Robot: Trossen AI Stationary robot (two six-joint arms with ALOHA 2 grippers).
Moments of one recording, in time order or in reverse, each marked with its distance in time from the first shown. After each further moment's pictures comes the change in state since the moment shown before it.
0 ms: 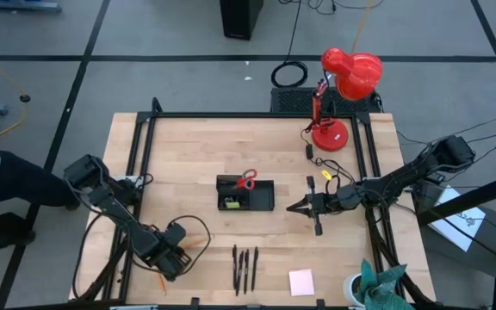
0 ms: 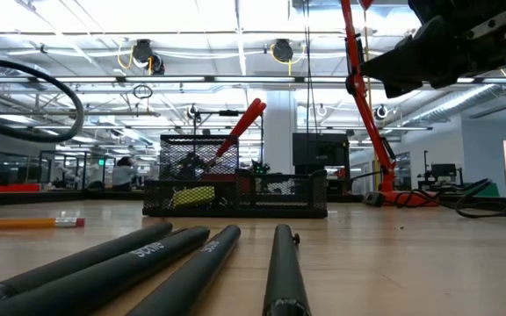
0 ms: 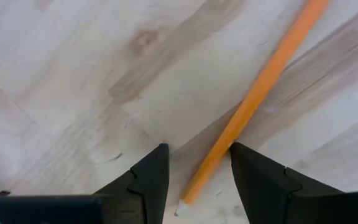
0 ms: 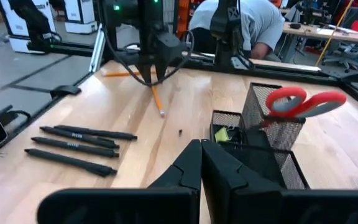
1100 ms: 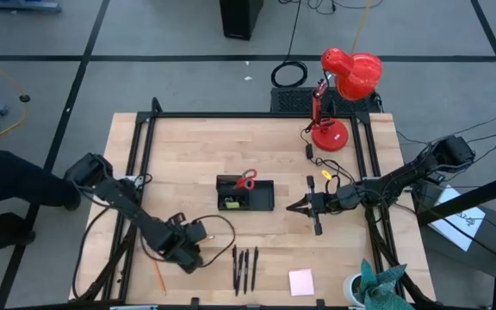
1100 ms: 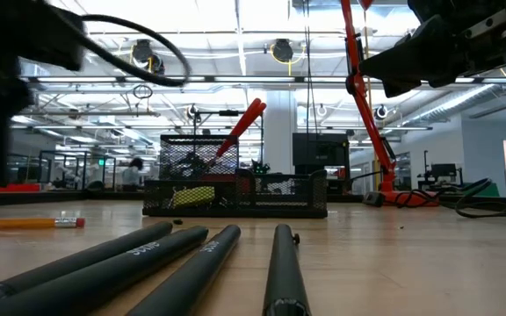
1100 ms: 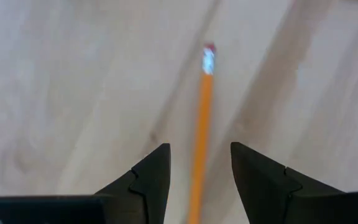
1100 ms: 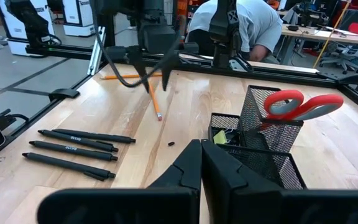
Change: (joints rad) left arm 0.142 0.000 0.127 -0.024 -0.175 0.605; right arm -0.003 0.002 0.000 0.007 0.003 0.000
